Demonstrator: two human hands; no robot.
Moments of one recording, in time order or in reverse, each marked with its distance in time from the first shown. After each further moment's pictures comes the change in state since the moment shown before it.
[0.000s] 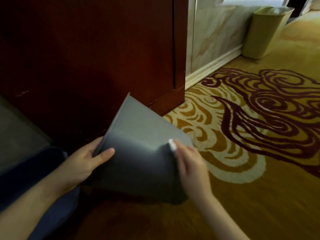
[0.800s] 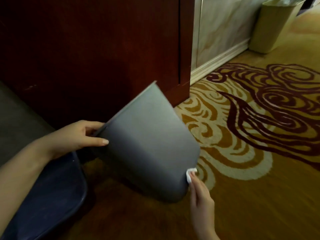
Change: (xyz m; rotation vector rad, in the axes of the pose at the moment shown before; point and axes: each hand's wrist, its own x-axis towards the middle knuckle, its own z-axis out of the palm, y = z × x) left_hand 0.022 0.037 -0.046 0.350 -0.130 -0.180; right_hand -0.087 0.043 0.039 0.116 0.080 0.379
